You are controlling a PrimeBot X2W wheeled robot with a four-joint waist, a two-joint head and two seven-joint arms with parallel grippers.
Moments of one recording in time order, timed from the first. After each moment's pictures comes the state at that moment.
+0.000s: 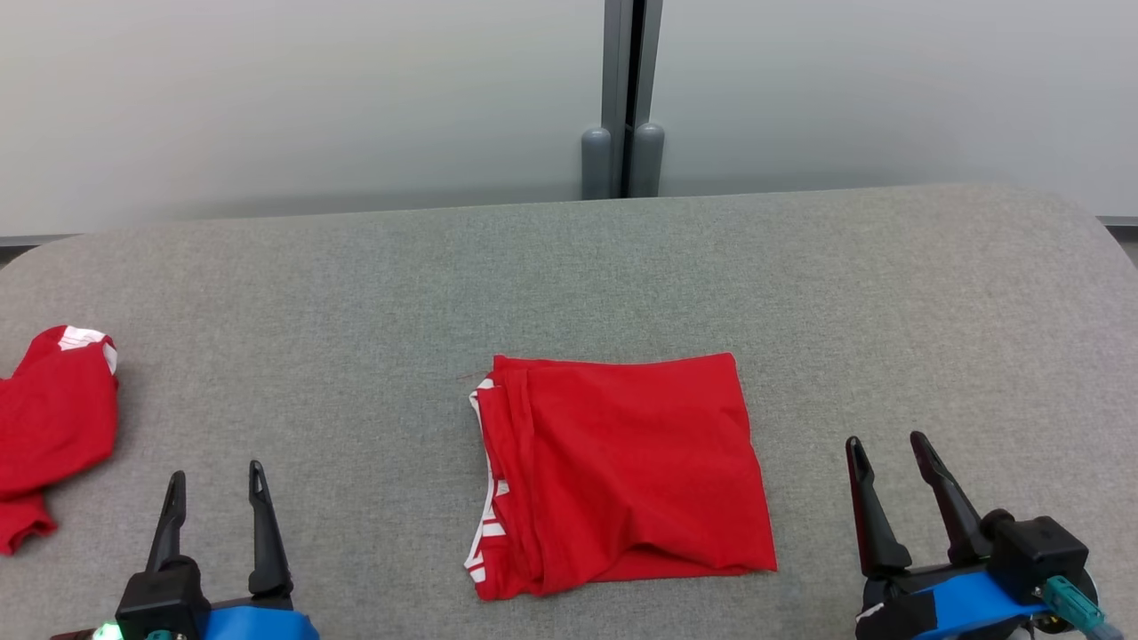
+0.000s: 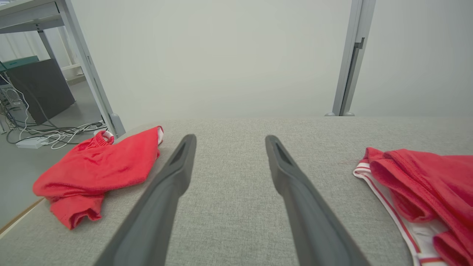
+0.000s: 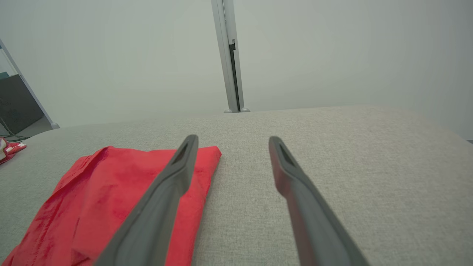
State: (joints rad) left arm 0.05 0.06 0.10 0.20 -0.02 0.00 -0.26; right arm -0.02 -0.05 0.02 0.19 0.18 0.13 -0.26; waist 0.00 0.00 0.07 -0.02
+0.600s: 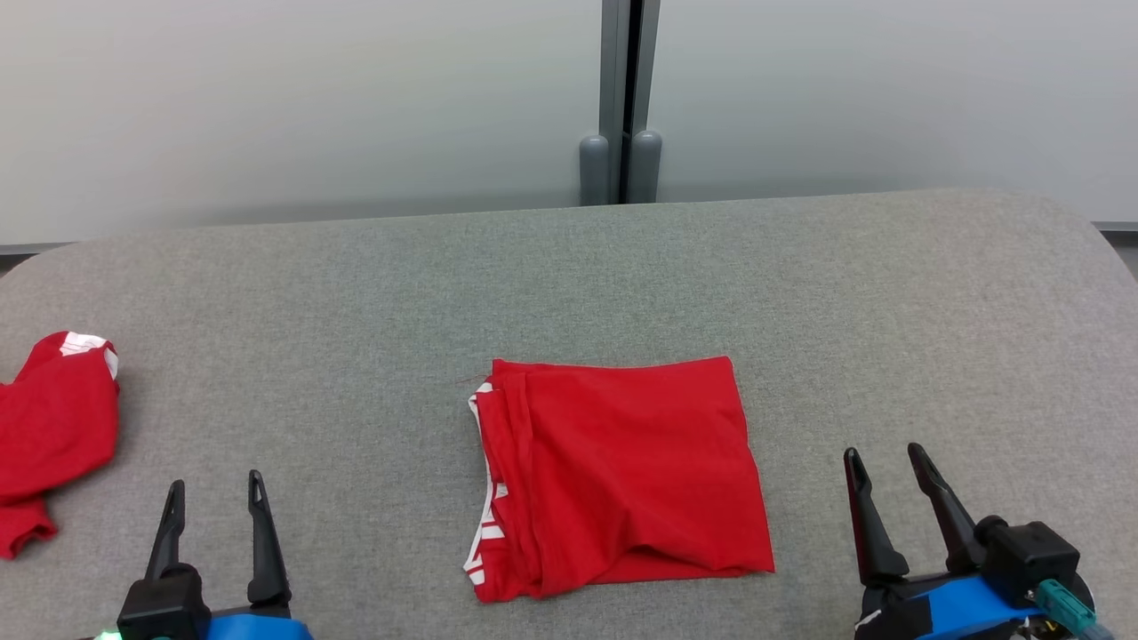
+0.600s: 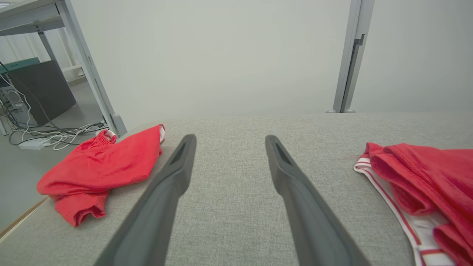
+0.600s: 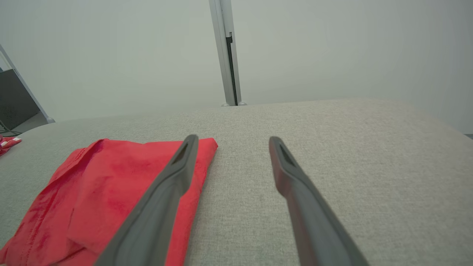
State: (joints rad) left arm 0.06 0.07 0.09 0.21 -0.02 0.01 -0.26; right arm -0.02 -0.05 0.02 0.23 0.17 0.13 -0.26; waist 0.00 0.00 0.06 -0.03
